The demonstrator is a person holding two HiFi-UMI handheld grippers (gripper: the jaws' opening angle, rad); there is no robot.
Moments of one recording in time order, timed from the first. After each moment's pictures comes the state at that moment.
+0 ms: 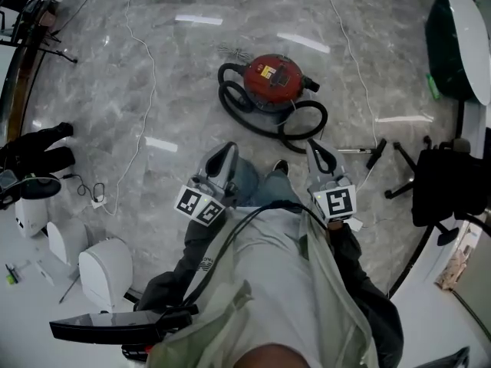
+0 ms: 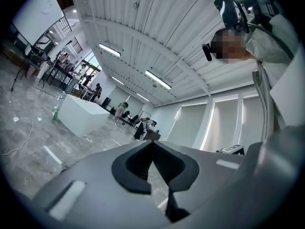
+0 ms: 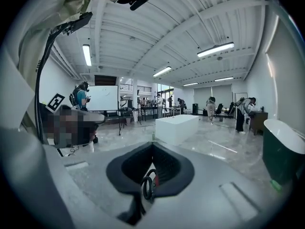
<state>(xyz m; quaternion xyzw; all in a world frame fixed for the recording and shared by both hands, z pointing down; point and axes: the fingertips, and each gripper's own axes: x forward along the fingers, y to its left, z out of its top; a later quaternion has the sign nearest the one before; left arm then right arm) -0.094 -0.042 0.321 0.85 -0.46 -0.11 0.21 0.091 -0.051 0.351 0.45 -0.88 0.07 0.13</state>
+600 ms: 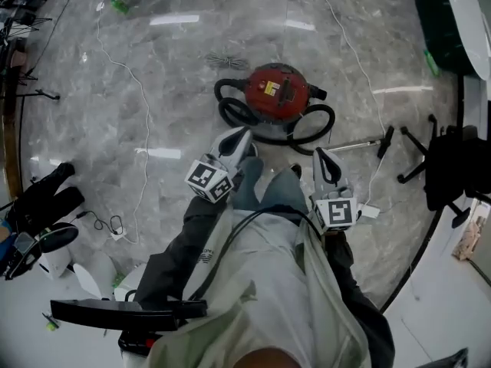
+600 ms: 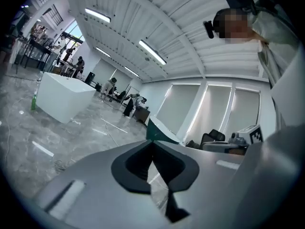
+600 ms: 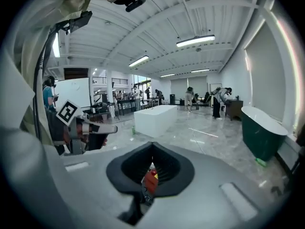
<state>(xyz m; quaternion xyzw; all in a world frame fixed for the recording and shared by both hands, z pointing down) -0.111 -0.245 0.419 0.91 -0.33 0.00 0.26 0.053 -0.172 0.398 0.57 -0.80 0.13 0.15</state>
